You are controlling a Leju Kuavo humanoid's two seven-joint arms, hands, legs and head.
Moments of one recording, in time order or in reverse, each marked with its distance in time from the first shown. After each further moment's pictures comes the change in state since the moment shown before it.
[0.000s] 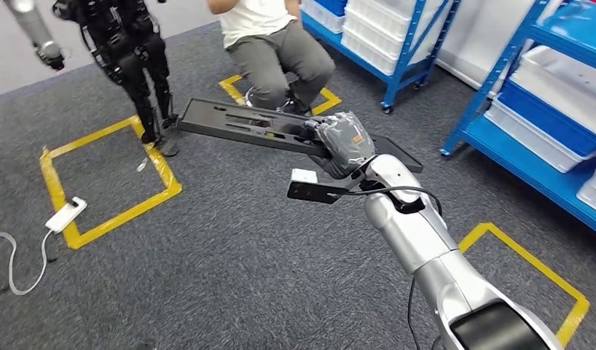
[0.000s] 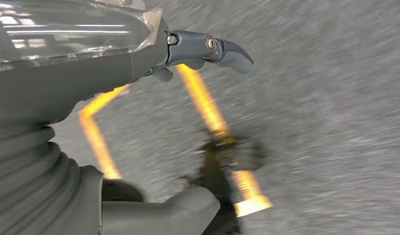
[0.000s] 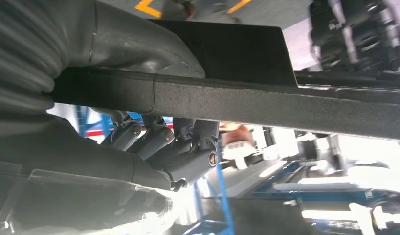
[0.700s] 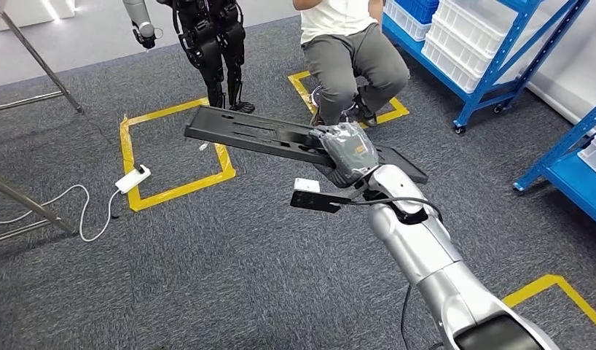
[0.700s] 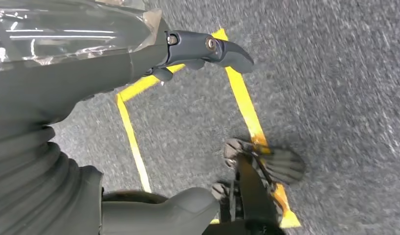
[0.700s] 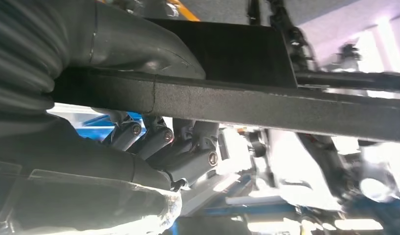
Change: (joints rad) left arm 0.004 -0.002 -0.043 0.004 -0.064 -0.009 0.097; right arm 0.051 -0.015 0.005 -0.045 0.025 0.001 0.033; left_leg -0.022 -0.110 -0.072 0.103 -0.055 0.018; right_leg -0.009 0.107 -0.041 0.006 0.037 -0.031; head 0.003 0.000
